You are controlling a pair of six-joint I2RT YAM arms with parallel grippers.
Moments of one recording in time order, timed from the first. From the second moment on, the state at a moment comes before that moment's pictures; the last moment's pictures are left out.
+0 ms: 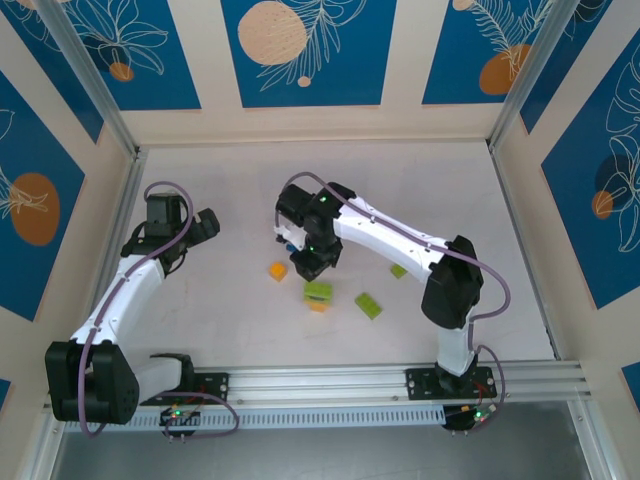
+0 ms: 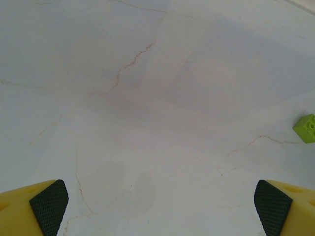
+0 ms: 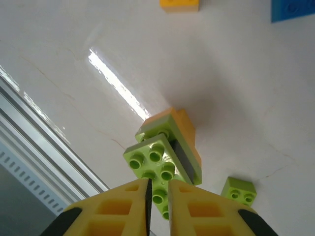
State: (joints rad) left arm -0.05 1.18 0.86 -0.47 -0.07 -0.44; right arm 0.90 1.90 1.82 -1.37 -0.16 0.04
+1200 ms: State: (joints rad) left arm -0.23 0.92 0.44 0.34 0.55 -0.39; right arm 0.33 1.54 0.95 -0.81 0.05 0.48
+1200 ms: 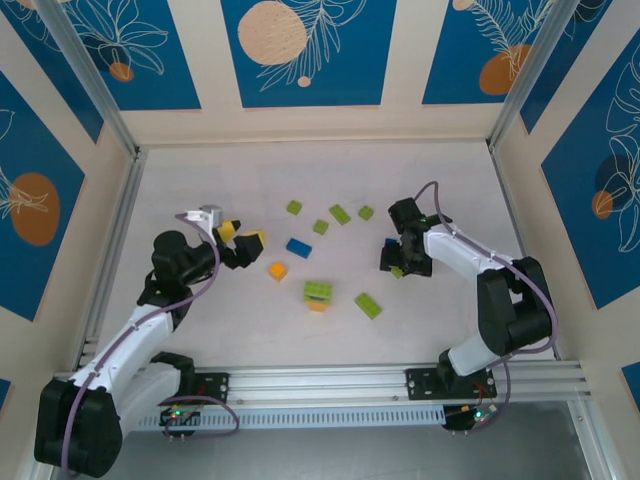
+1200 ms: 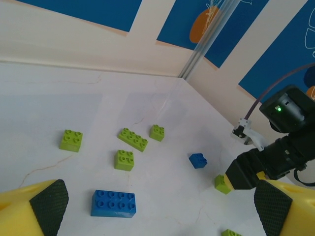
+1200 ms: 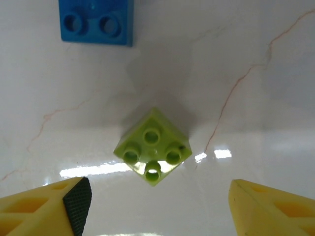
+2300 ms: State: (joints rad) left arm -0.23 0.92 0.46 0.29 0.55 -0.36; right arm 0.32 1.60 1.01 -0.81 -0.12 0.30
